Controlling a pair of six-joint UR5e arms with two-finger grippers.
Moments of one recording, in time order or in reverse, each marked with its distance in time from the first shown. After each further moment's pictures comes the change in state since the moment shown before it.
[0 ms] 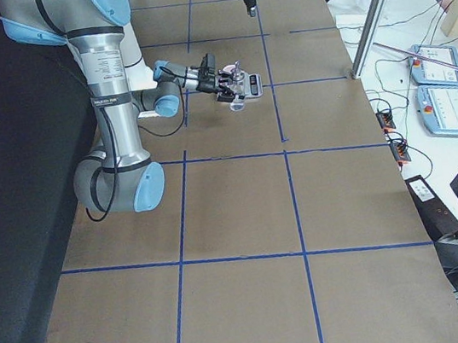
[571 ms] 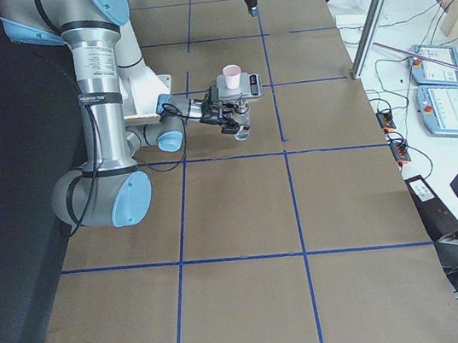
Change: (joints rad) left arm -0.007 0.010 0.002 0.003 0.007 0.003; right arm 0.027 -0.140 -0.123 0.256 -0.004 -0.026
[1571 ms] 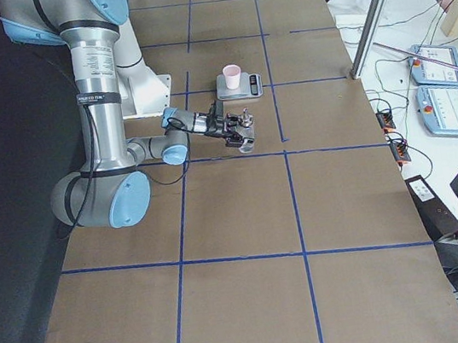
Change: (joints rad) left arm -0.420 0.387 -0.003 0.008 -0.001 0.865; right arm 0.016 0.016 -0.103 0.062 0.002 -0.009
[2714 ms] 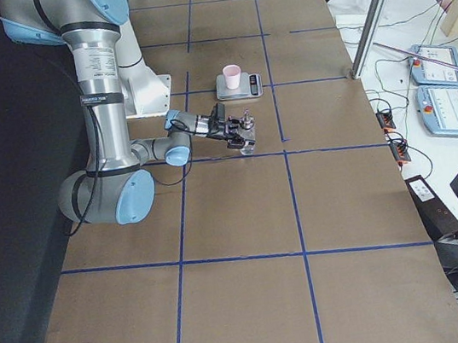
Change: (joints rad) left arm -0.081 0.083 0.011 0.003 -0.001 0.252; right arm -0.001 0.040 -0.055 0.001 -0.007 -0.004
